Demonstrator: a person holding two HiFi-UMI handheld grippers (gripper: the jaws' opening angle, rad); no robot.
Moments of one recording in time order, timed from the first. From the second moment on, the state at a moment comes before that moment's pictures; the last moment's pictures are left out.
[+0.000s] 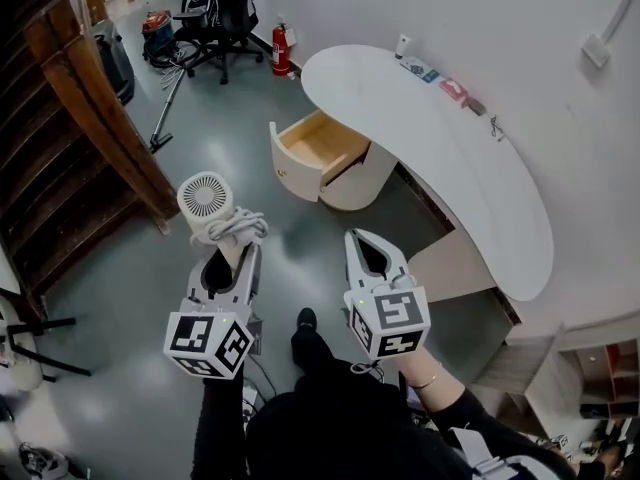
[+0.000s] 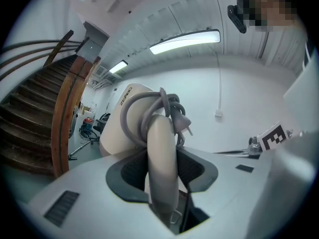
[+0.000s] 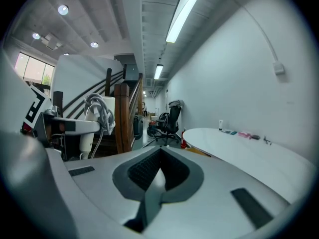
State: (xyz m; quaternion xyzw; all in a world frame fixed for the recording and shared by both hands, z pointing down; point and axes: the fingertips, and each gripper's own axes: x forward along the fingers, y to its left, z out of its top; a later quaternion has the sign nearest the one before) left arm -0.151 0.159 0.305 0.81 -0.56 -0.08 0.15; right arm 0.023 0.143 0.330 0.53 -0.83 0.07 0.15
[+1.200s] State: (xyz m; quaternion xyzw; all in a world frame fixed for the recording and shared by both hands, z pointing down) left arm -0.118 -0.029 0.324 0.84 -0.51 -0.05 0.17; right arm 0.068 -0.008 0.356 0.58 -0.79 0.11 0.16
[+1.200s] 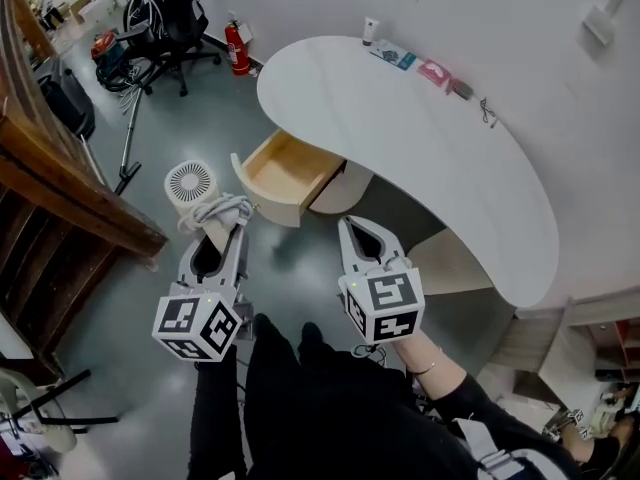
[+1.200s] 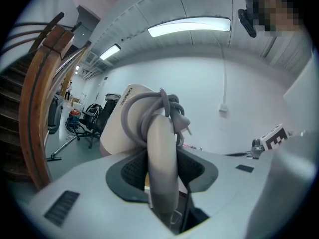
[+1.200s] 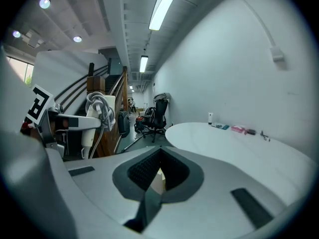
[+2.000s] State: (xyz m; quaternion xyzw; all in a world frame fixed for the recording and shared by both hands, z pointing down) left arm -0.117 -0.168 0.329 0.91 -0.38 0.00 0.18; right arm 0.047 -0.098 0.365 0.68 -0.70 0.15 0.16
